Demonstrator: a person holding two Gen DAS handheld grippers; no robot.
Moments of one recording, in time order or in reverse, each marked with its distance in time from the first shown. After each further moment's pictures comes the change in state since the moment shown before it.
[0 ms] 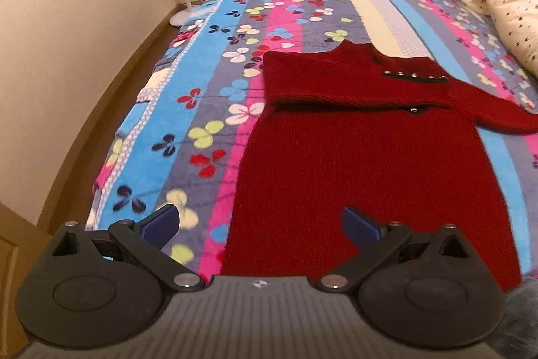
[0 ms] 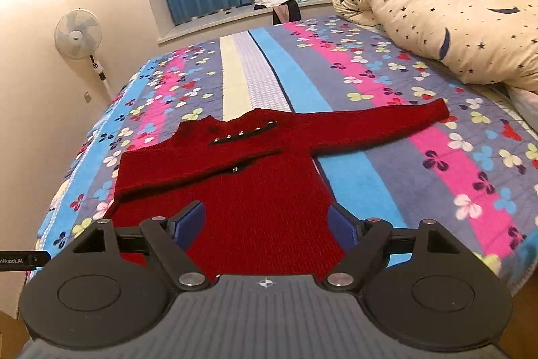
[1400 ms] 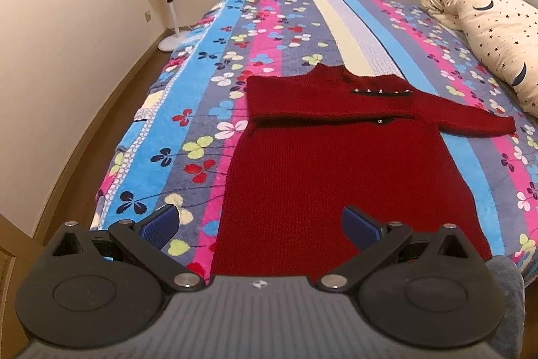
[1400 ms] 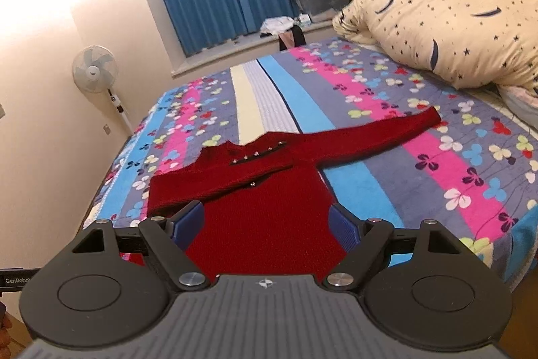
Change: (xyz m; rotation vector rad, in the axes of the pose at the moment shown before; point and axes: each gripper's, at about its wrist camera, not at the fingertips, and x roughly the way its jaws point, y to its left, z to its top) left arm -0.064 -0.003 -0.022 0.033 -0.085 -0.052; right arm -0.080 -0.012 -0.017 0.074 -0.084 0.059
